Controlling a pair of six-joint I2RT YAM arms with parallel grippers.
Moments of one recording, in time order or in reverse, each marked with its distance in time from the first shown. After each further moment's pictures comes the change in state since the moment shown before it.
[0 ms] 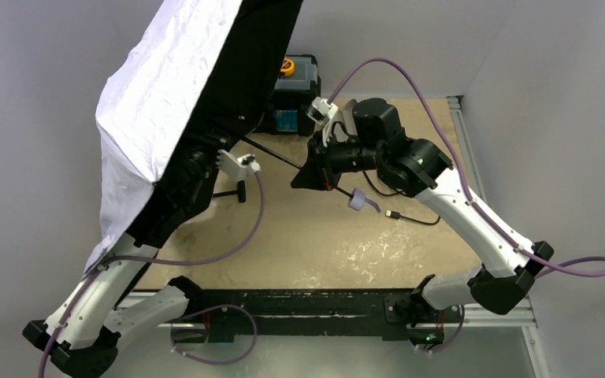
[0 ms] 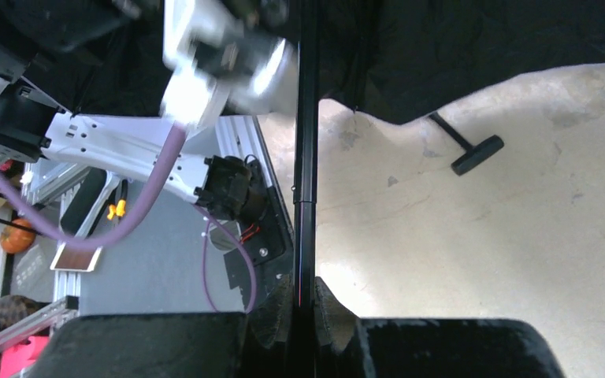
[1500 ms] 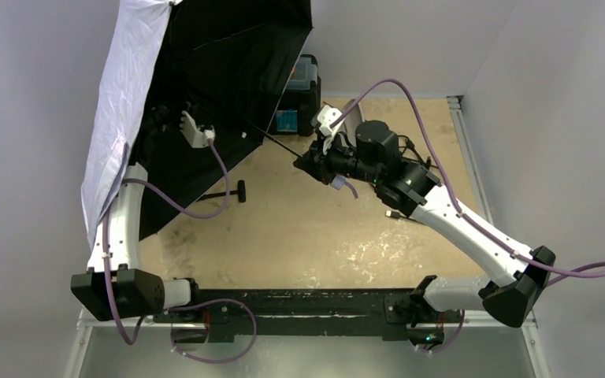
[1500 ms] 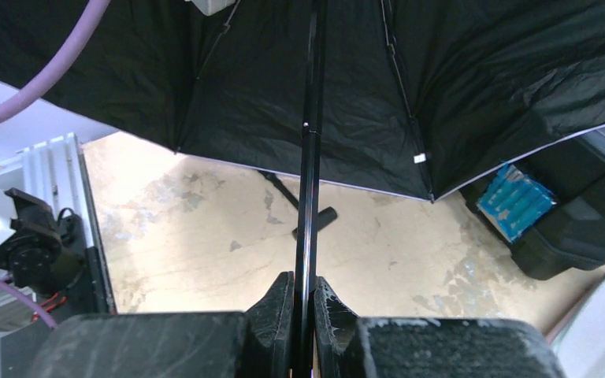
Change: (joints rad) left arm 0.690 0.405 0.299 -0.131 0.935 0.193; right arm 0.000 -0.115 -0.337 0.411 0.286 -0.248
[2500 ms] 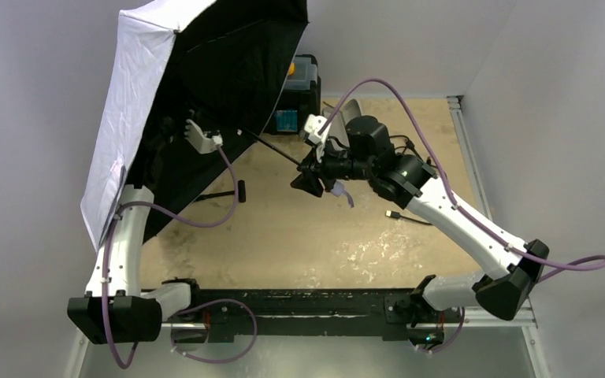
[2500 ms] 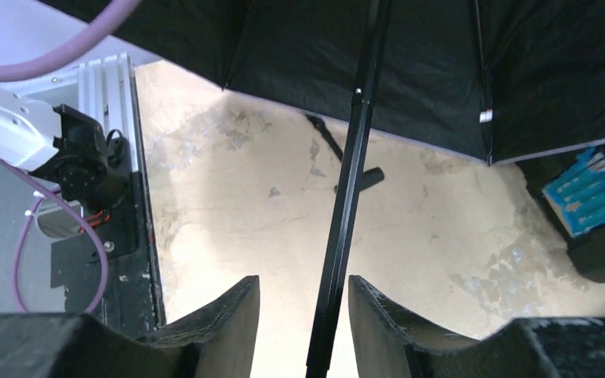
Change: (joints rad) left arm -0.082 -0.137 -0.156 0.146 -0.154 -0.068; right arm -0.006 0.050 0.074 -0.159 -0.145 -0.110
